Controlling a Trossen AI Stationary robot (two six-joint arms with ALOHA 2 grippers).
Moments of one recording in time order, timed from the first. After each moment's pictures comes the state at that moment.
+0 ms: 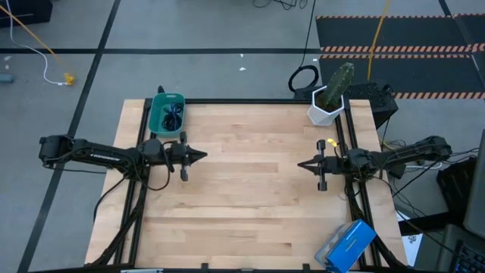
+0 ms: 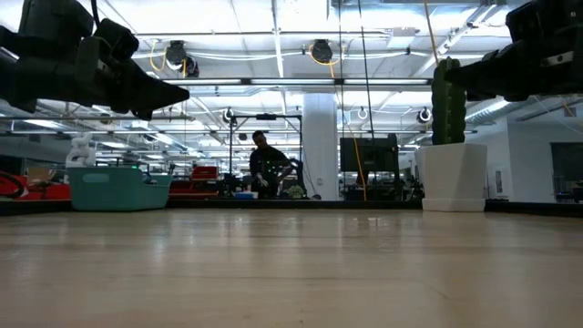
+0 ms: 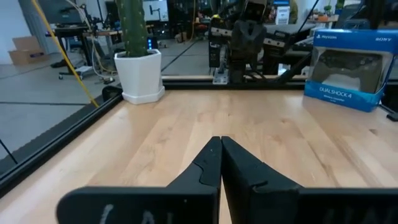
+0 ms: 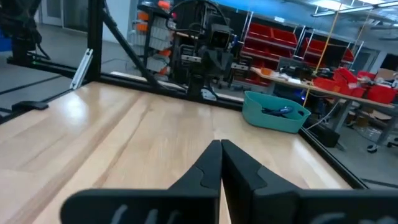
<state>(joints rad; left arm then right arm) 0.10 0.86 0.07 0.75 0.02 0.05 0.18 0.39 0.02 0.38 0.18 -0.21</state>
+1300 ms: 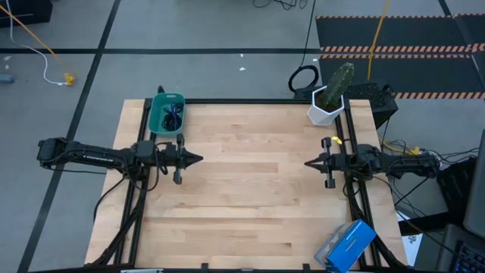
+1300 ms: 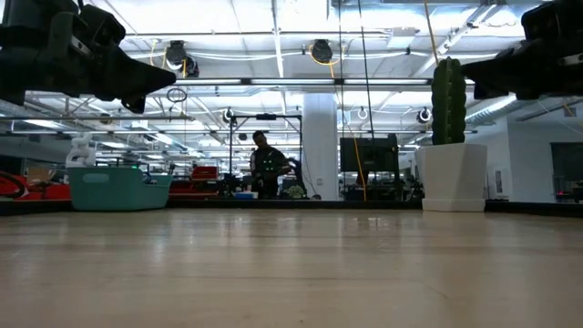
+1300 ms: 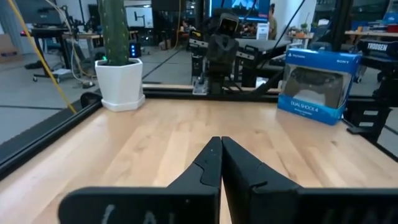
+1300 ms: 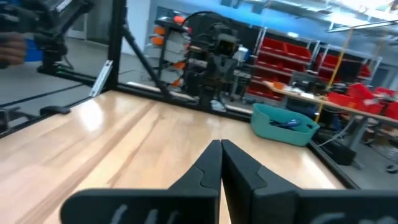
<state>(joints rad) 0.04 0.66 0.07 0.59 0.03 -0.01 0.02 0.00 0.02 0.03 -0.04 -0.22</state>
